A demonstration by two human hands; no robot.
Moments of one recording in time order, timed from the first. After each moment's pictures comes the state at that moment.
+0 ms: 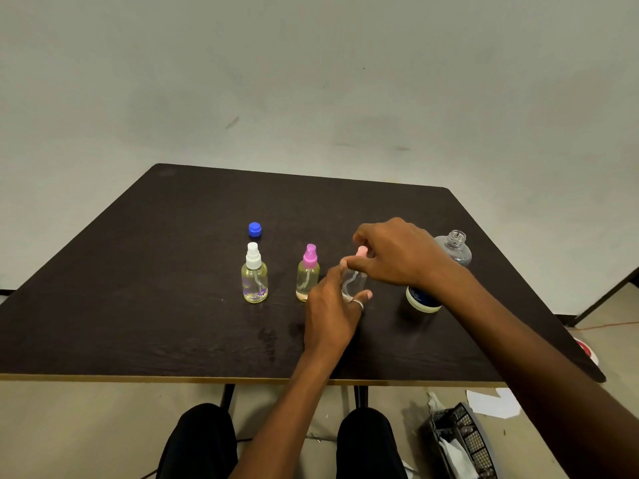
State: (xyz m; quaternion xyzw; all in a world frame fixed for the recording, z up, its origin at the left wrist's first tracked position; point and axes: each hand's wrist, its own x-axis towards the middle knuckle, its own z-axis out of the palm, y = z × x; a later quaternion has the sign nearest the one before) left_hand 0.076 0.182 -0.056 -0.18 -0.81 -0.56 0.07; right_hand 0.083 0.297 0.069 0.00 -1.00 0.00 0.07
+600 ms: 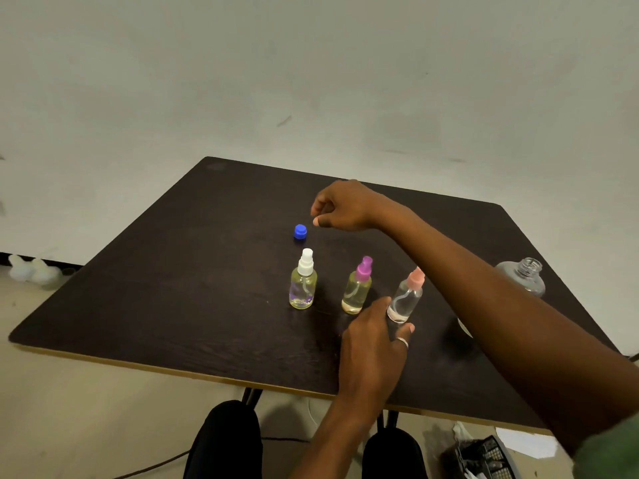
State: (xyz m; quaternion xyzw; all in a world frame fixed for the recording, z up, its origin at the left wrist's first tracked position) left_hand 0.097 0.155 -0.058 -0.16 -0.82 -0.54 0.06; right_hand -0.062 0.210 0.089 0.13 -0.99 0.09 -0.03
